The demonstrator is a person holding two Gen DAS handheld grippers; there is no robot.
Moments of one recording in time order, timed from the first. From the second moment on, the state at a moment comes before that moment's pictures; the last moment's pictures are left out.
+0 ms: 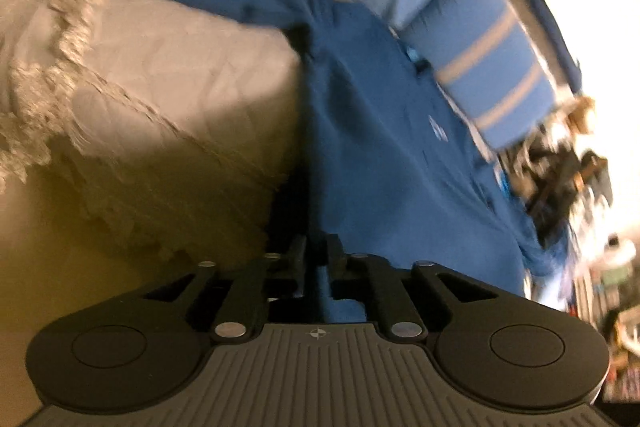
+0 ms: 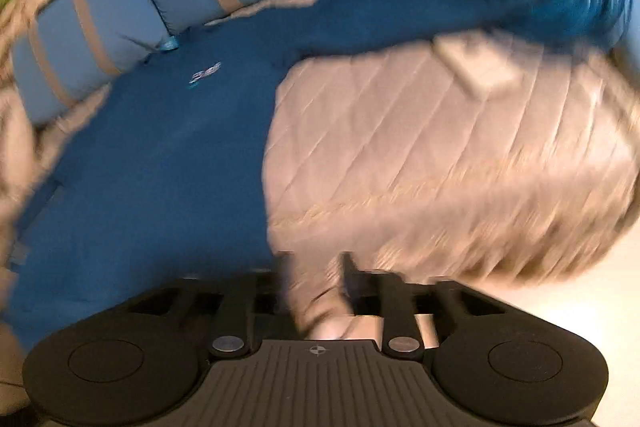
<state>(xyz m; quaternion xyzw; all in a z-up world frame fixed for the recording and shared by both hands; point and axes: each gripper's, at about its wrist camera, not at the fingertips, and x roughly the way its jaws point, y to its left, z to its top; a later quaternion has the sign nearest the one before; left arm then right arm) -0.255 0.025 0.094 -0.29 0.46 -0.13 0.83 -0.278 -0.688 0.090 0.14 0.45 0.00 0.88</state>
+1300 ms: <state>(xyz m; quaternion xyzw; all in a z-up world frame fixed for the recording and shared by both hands) -0.184 0.193 0.094 -0.35 0.24 0.16 0.89 -0.122 -0.517 0.084 0.09 0.36 0.21 0.91</state>
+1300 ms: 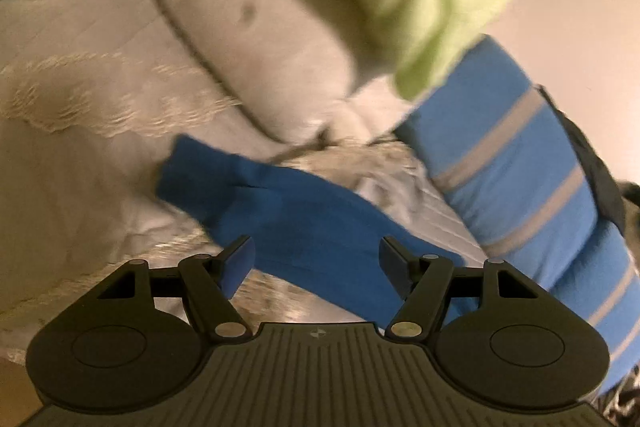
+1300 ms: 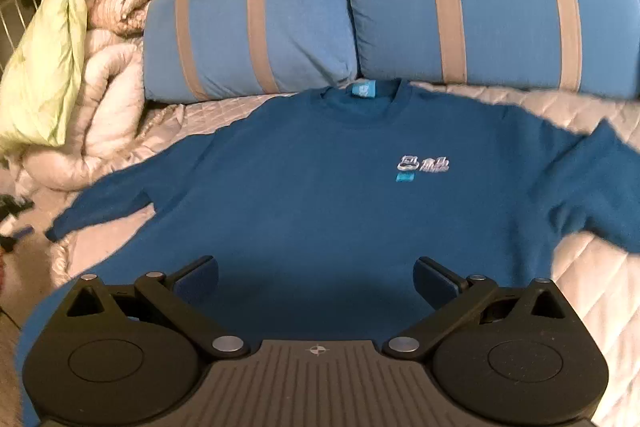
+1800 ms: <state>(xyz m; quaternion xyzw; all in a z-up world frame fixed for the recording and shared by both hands) -0.166 0.262 0.016 -0.52 0.22 0.19 0.80 -0.122 -0.526 0.071 0.13 0.35 0.20 0.91</state>
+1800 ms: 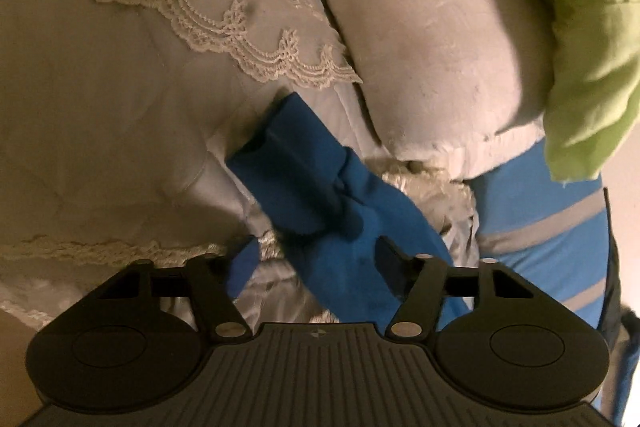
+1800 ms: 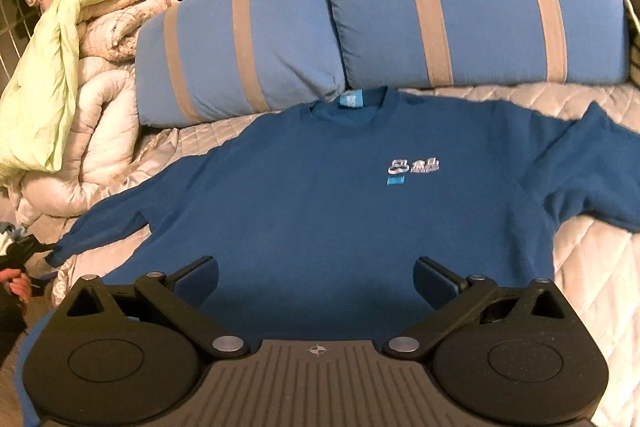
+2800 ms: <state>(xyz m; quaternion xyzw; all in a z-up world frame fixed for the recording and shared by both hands) -0.134 0.223 0.121 -0.33 0.27 0.20 0.88 -0.118 -0.538 0.064 0.18 0.36 0.22 0.89</state>
